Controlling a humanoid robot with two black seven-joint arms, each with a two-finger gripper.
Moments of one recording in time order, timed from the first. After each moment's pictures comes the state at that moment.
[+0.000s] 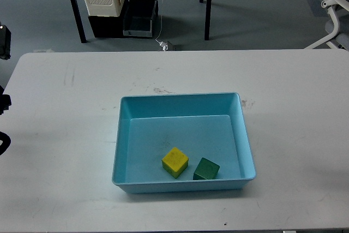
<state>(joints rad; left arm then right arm) 0.02 0.30 -1.57 -1.51 -0.37 -0.49 -0.28 -0.20 0.00 2.01 1.70 0.09 0.33 -0.49</state>
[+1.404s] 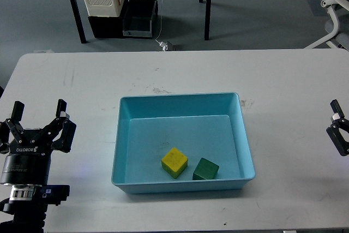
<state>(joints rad) 0.44 -0.03 -1.52 -1.76 -0.35 -0.49 0.08 -0.31 0.00 1.88 1.69 0.20 0.41 -0.49</state>
